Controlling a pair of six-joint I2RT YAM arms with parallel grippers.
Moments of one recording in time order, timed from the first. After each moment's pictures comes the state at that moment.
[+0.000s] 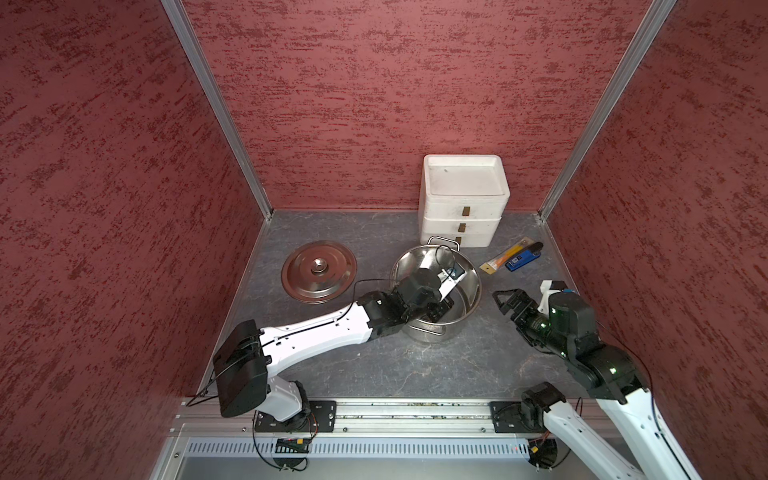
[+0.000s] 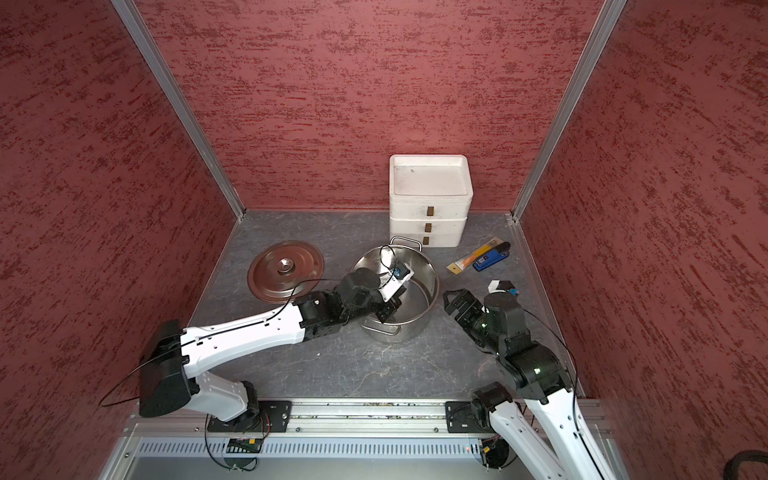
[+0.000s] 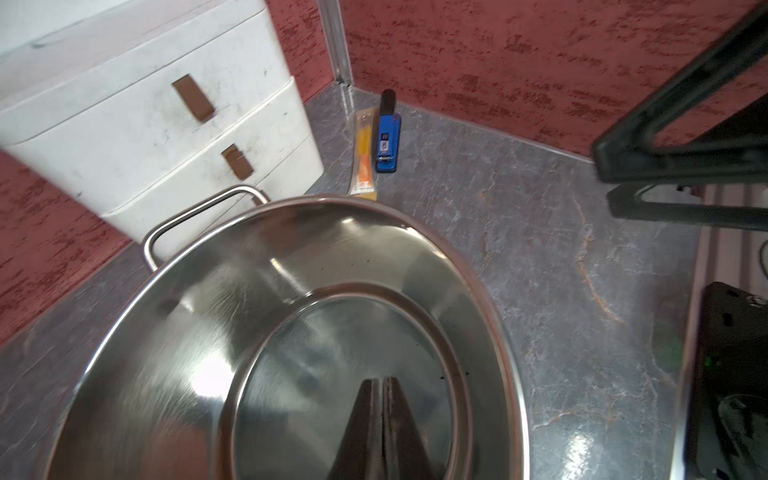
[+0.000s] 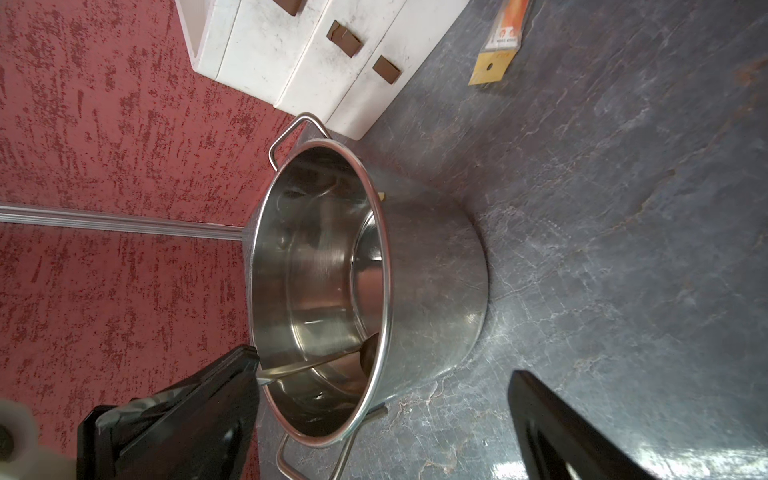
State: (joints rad) left arm -1.03 1.47 1.15 -0.19 -0.17 0.03; right arm 0.38 0.58 0.81 -0.84 -0.04 1.06
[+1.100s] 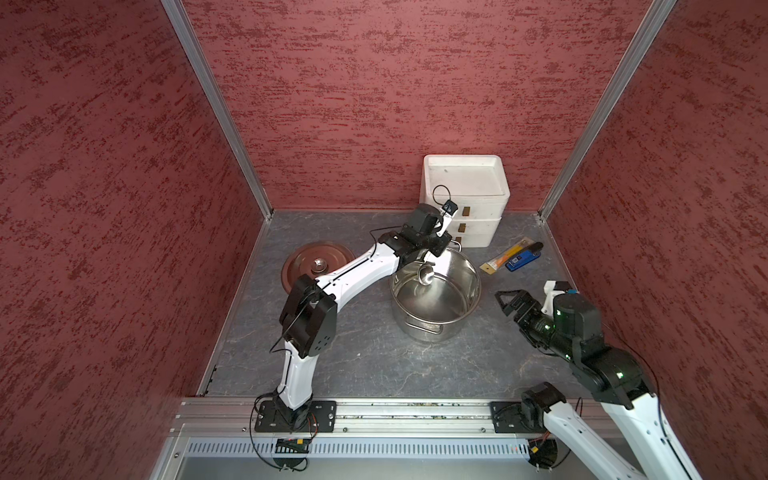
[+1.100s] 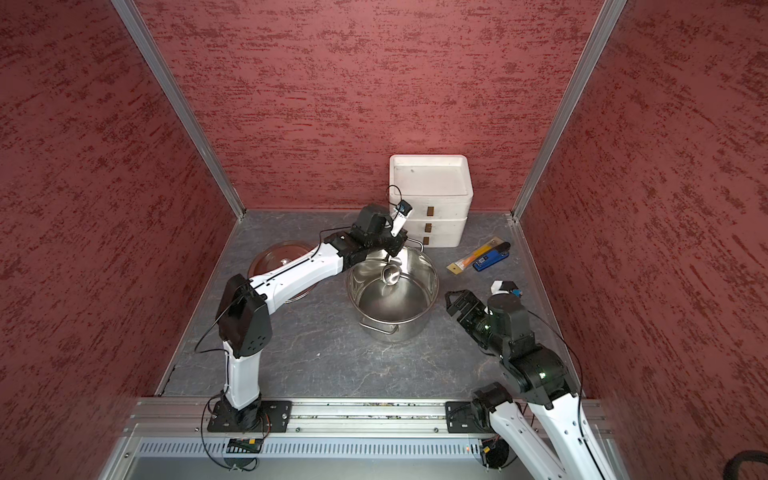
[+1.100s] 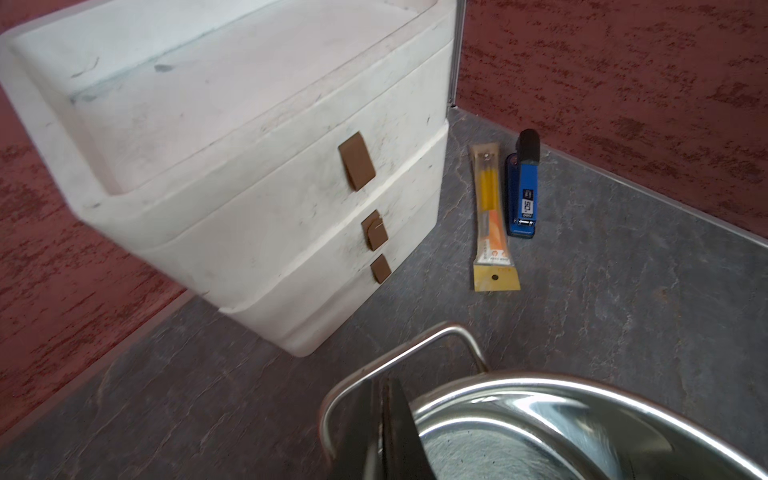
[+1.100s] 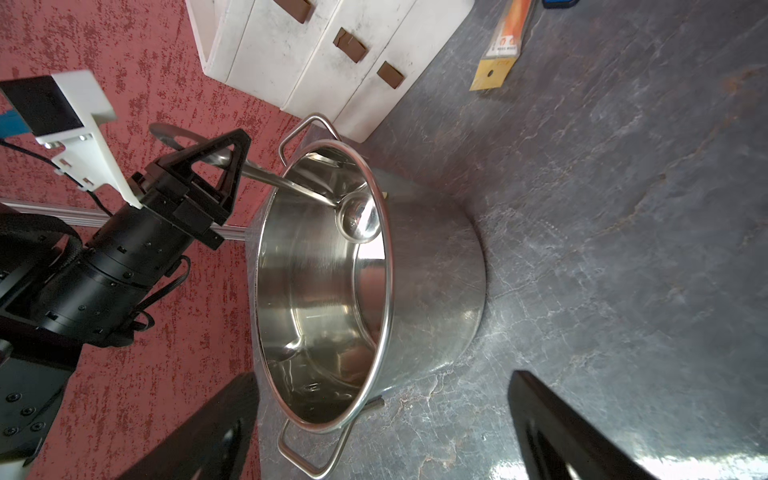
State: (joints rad) left arm -0.76 2.00 1.80 -0.28 -0.01 0.11; right arm 0.38 0.55 0.84 -0.89 -0.02 1.06
